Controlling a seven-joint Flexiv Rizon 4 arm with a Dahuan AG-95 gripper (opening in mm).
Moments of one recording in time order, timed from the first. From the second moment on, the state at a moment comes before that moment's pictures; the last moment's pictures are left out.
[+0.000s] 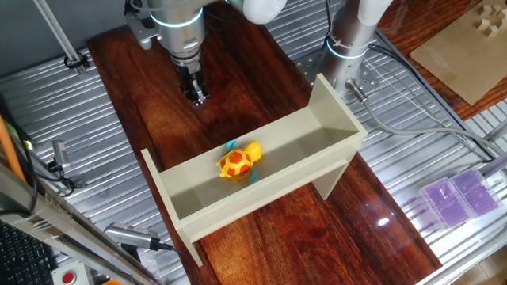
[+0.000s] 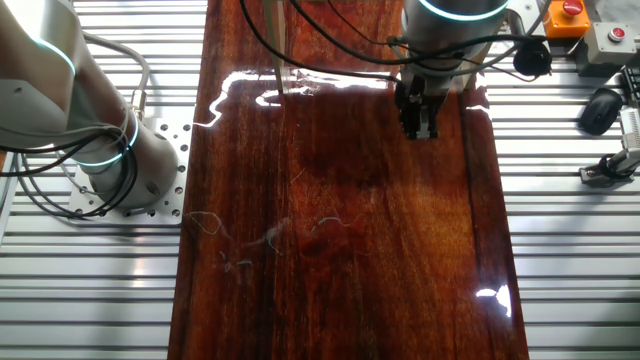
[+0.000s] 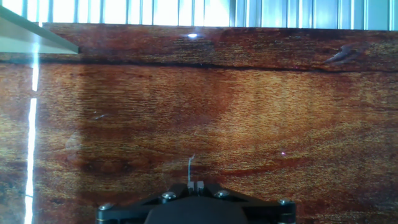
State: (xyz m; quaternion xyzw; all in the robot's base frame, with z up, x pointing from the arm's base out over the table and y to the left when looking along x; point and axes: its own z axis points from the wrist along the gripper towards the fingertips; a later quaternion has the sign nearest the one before) arm 0.499 0.000 0.170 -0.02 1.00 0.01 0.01
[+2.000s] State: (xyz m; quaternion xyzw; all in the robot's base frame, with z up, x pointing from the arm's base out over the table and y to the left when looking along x) arm 0.493 0.014 0.221 -0.08 1.00 0.01 0.00
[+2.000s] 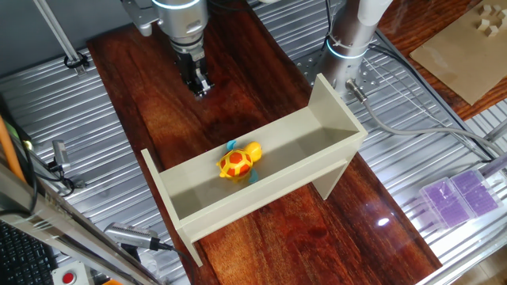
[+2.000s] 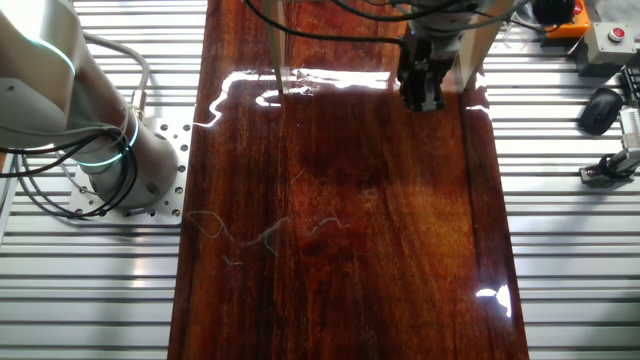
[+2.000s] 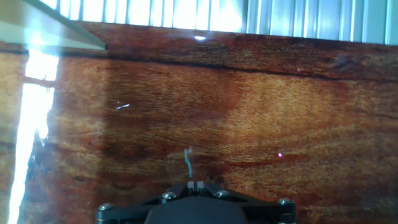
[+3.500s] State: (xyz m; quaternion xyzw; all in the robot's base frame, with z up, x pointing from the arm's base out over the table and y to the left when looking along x) arm 0.477 0.060 0.304 -0.12 0.99 0.01 -0.01
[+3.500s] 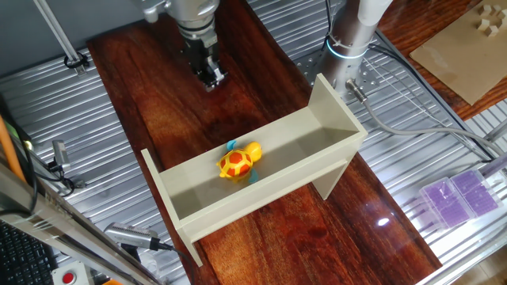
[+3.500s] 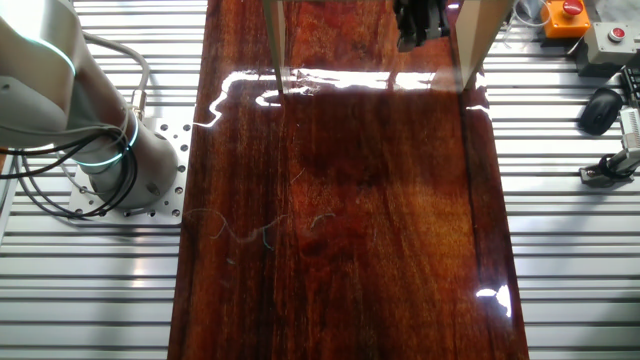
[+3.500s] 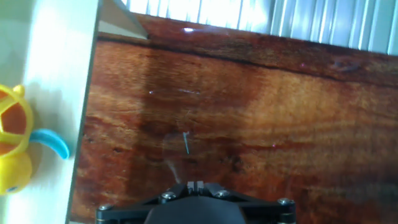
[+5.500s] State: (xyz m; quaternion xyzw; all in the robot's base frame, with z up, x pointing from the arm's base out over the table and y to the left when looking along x) arm 0.475 0.207 0.344 -0.16 0.99 0.04 -0.01
